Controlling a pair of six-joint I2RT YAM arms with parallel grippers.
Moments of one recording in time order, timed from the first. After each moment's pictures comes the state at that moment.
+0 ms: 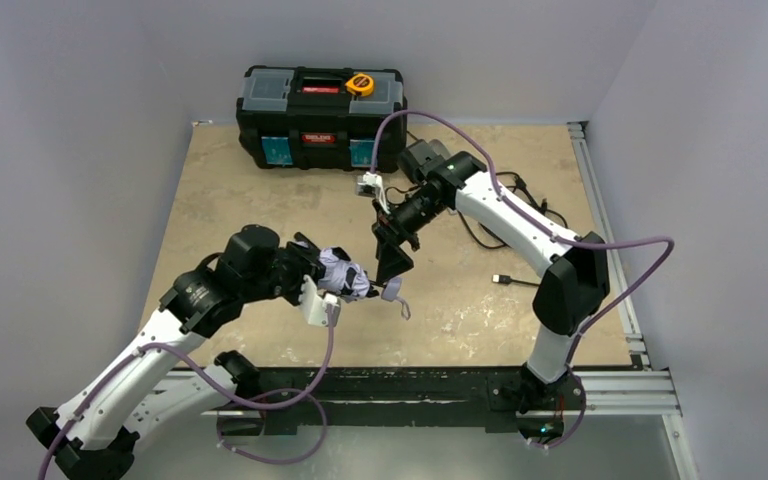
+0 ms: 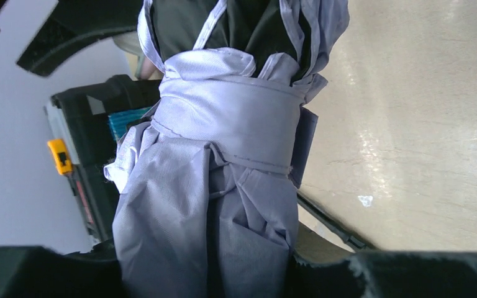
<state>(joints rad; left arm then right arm) -0.67 0.78 0.92 -0.82 0.22 1.36 0.68 1.79 1.70 -1.12 -1.00 -0.45</state>
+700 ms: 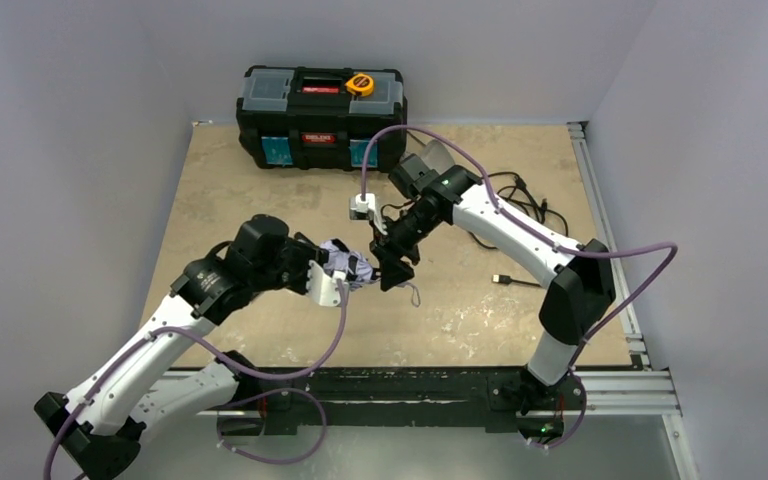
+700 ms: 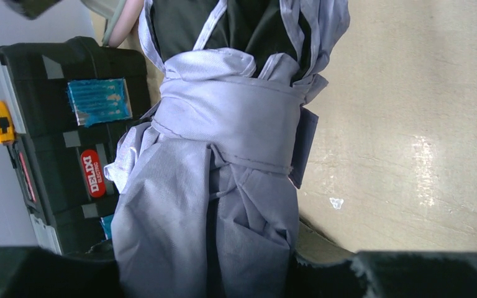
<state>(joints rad) -0.65 0.86 0.95 -0.82 0.19 1.18 0.73 1.73 1.61 -1.11 -0.82 -0.57</state>
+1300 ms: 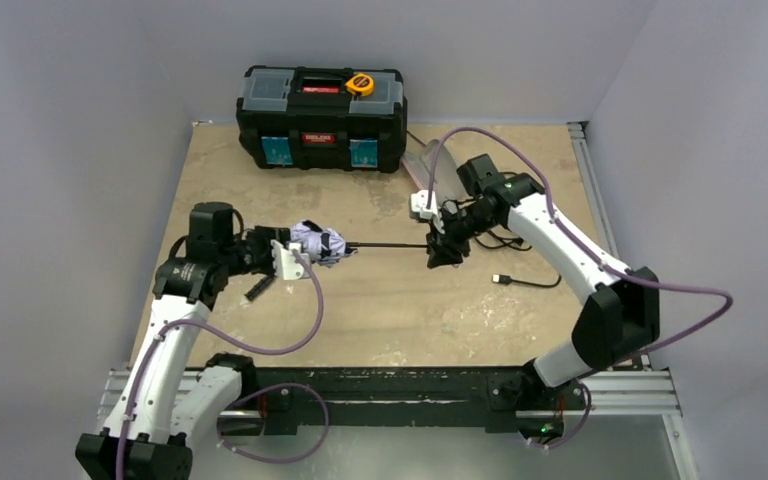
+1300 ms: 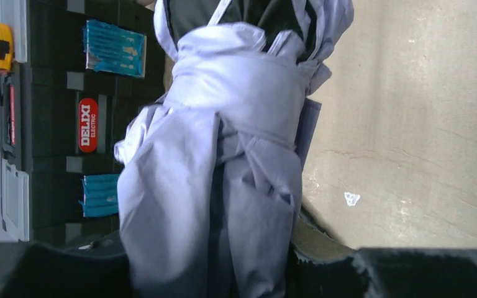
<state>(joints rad) -0.15 0.85 0.91 -0.78 0.54 1.32 0.43 1.56 1.35 -1.06 -0.70 -0.95</state>
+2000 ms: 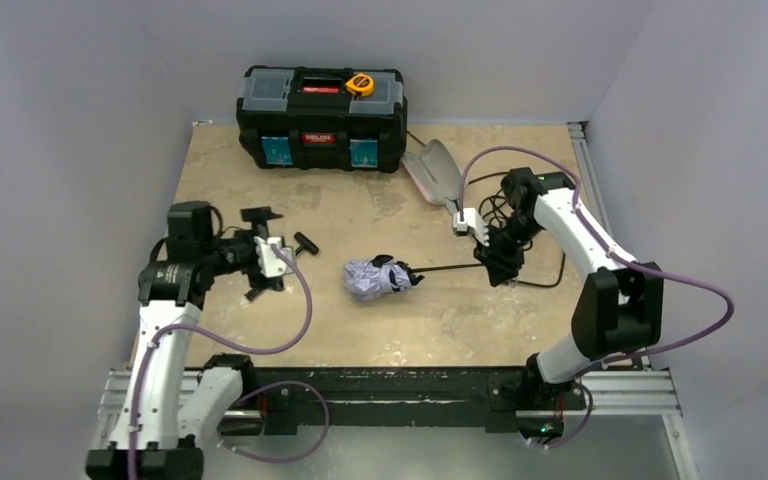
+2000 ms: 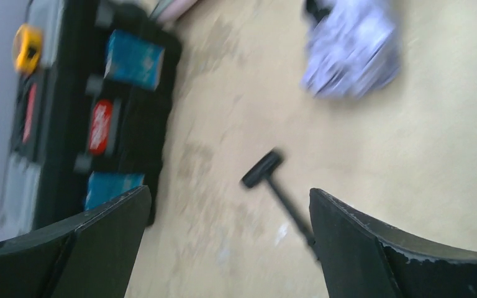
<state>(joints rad) 0.10 0.83 0.94 -0.83 0.80 1.38 0.16 1.54 1.25 -1.35 -0.43 -1.20</state>
